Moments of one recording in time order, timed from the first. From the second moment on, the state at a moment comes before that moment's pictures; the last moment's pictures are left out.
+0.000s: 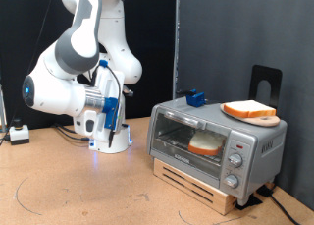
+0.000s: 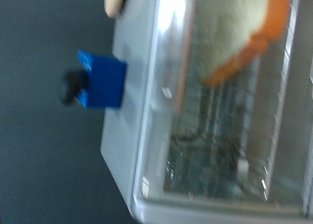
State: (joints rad) arm -0.81 0.06 0.25 -2.30 0.76 1.33 -0.44
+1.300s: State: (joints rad) arm -0.73 0.36 0.35 -2.05 0.94 1.43 -0.27
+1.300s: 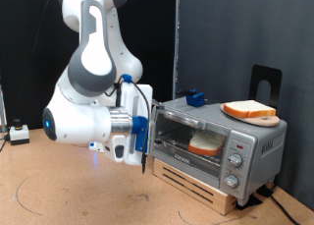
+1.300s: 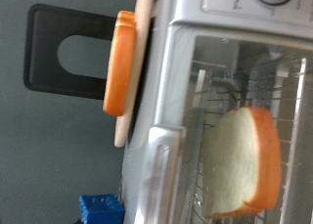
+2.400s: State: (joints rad) arm -0.62 0.63 0.38 -1.78 0.87 1.49 -0.26
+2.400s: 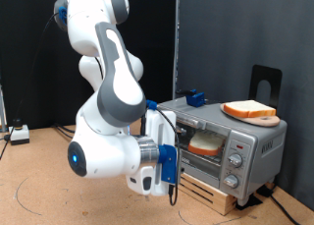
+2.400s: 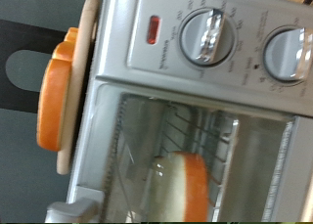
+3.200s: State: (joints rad) arm -0.51 0.94 0.37 -1.48 0.76 1.48 -0.16
